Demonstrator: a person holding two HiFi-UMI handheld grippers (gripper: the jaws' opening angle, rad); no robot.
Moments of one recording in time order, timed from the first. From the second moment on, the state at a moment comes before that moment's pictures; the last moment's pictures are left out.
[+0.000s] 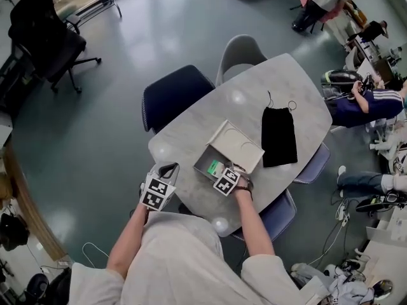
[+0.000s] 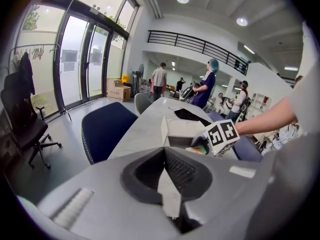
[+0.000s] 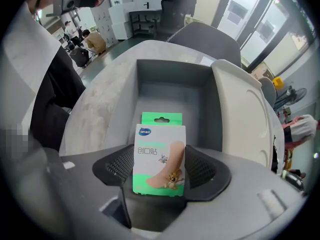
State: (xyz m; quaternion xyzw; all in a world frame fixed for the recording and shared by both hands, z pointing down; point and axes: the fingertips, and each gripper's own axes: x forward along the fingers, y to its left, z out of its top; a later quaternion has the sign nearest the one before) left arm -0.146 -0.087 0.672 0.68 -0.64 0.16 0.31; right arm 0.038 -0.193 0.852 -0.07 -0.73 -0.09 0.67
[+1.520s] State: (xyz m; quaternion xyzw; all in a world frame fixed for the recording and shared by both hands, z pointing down) left arm -0.111 -0.091 0.673 0.71 -0.60 0.19 0.30; right arm 0.020 -0.191 0.840 -0.04 -0.79 -0.02 0.61
